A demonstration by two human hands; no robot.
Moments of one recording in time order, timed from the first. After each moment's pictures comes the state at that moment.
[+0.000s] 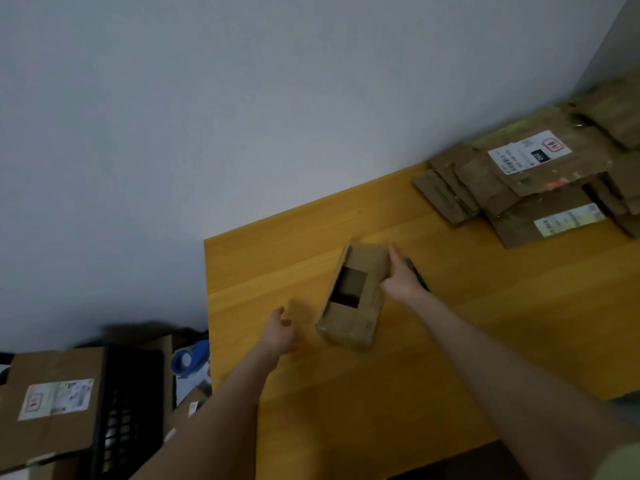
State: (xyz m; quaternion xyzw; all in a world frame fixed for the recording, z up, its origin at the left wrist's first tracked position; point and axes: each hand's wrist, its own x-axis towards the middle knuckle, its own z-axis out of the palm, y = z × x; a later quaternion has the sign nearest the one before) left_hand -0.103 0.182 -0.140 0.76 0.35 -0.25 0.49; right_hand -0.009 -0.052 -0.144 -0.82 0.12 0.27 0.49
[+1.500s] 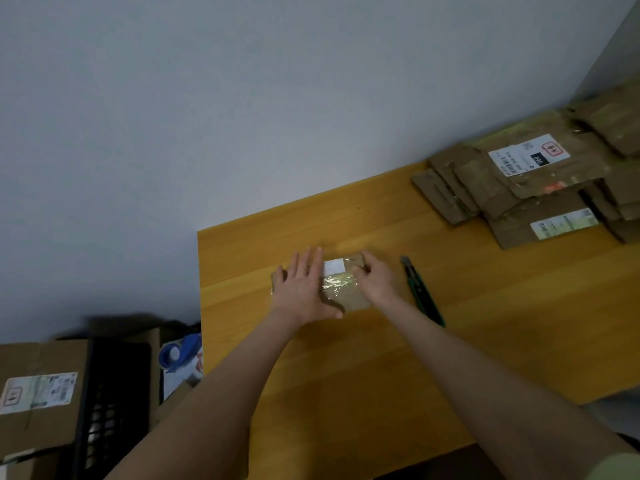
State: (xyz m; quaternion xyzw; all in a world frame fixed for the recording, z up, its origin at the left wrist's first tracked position) left_hand -0.053 0.153 -0.118 0.98 -0.02 -0.18 0.06; right_hand -0.021 -0.005 -0.137 -0.88 0.10 0.18 0.43
